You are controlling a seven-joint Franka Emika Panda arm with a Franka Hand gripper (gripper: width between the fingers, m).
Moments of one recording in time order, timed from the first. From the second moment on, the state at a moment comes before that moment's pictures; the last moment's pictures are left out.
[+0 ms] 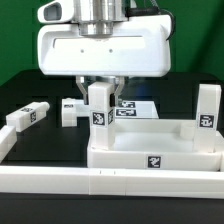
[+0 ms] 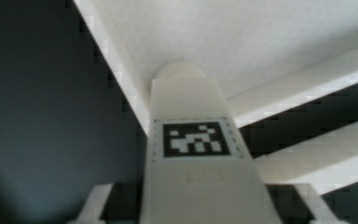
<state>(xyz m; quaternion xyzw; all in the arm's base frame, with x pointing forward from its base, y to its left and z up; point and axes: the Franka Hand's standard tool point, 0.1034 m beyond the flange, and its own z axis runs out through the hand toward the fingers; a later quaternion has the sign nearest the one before) 0.579 -0.055 0.097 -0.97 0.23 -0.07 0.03</state>
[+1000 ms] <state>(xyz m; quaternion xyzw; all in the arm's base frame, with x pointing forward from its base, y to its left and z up) 0.578 -0.055 0.097 -0.94 0.32 -0.07 0.04</state>
